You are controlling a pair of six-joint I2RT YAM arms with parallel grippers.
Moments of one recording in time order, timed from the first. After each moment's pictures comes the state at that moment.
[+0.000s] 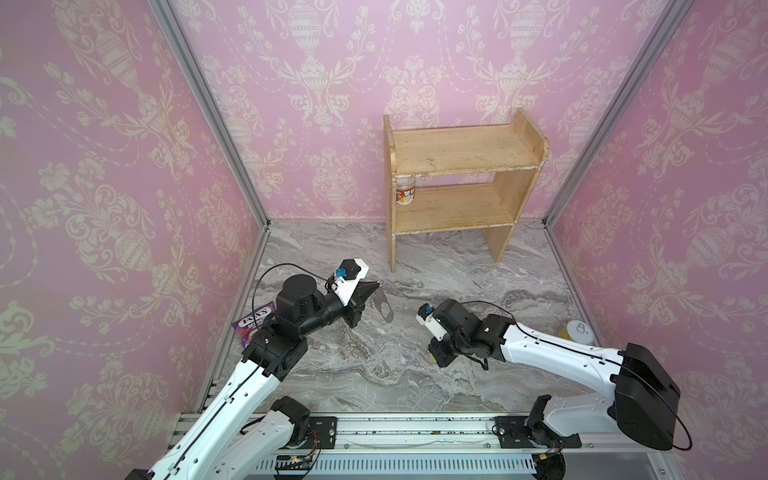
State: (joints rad) left arm -0.47 0.81 0.84 -0.24 0.42 0.09; right arm 0.87 1.36 0.89 -0.63 -0.07 0.21
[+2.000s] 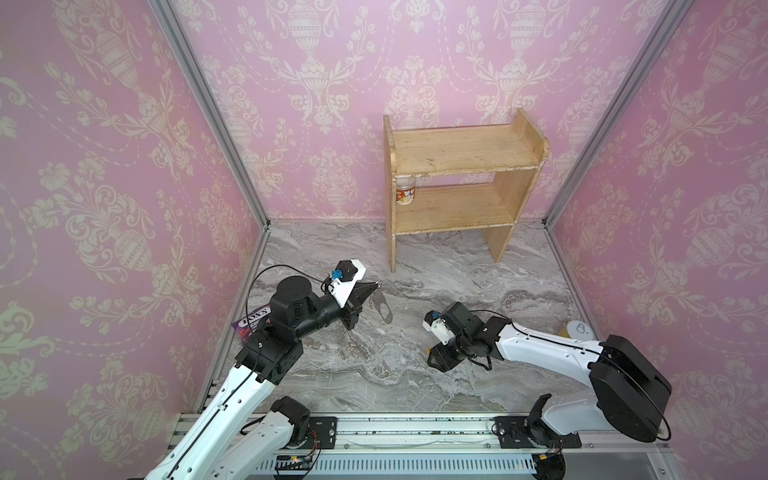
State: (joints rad) left arm -0.47 0.78 0.86 -0.27 0.44 0.10; right arm 0.77 1.41 0.72 -0.45 -0.26 0.24
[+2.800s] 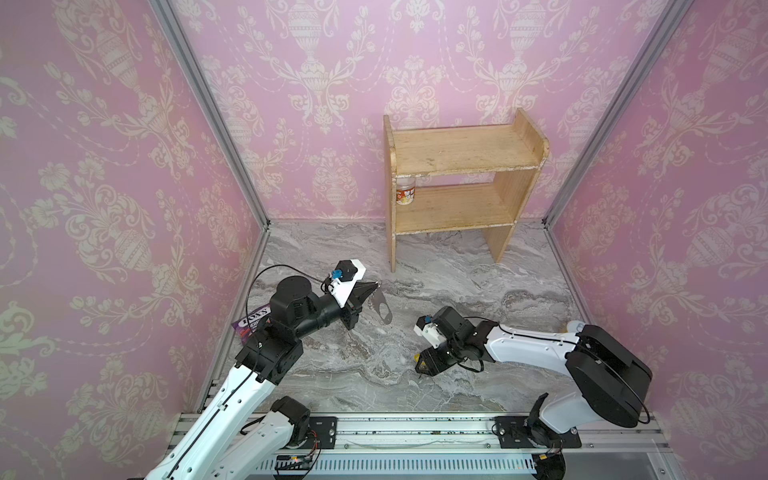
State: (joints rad) left arm -0.47 0.78 0.86 -0.27 0.44 0.10; right arm 0.81 1.51 0.70 -0.30 -0.40 0.39
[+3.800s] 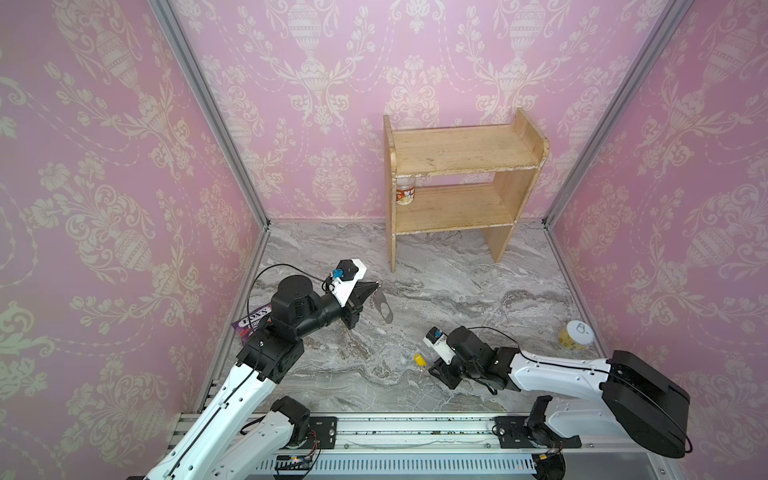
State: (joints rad) left arm -0.47 0.79 0.86 -0.27 0.44 0.10; right arm 0.89 1.30 0.42 -0.04 -0.14 0.20
